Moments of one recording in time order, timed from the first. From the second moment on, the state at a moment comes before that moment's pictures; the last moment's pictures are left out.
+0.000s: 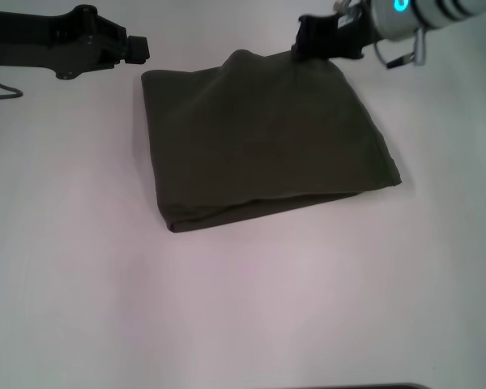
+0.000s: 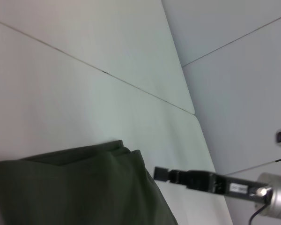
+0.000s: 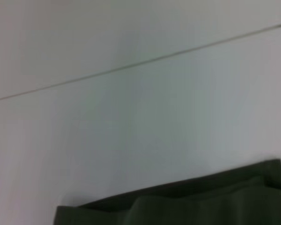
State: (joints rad) left arm -0.72 -1.96 -2.45 -0.74 -1.02 1.58 -2.58; right arm 1.00 2.03 -1.04 -0.46 -2.37 -0.92 2.86
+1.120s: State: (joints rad) left arm -0.72 -1.96 -2.47 -0.75 -1.02 1.59 -2.58; right arm 1.14 2.10 -1.05 -0.33 -2.35 -0.76 2.84
